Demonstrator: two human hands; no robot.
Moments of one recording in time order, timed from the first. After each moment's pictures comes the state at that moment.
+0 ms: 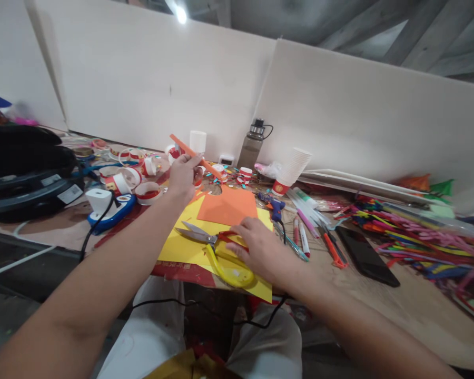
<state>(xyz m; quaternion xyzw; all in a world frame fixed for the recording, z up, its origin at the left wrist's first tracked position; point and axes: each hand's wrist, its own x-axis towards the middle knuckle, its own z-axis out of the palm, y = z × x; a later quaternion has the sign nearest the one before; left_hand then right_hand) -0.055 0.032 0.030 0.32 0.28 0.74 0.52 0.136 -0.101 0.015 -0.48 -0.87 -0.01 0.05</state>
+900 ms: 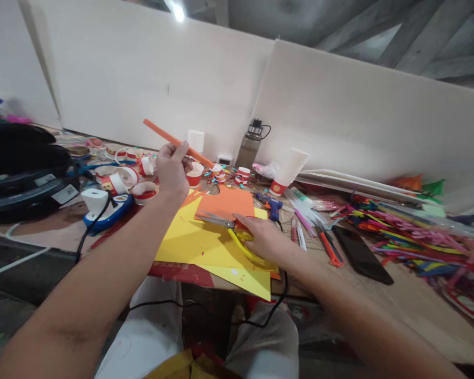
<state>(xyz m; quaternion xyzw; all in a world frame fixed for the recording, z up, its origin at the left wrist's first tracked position) -0.063 0.029 0.040 0.32 0.25 0.82 0.41 0.165 -0.067 -0.002 -0.50 -0.86 0.04 0.05</state>
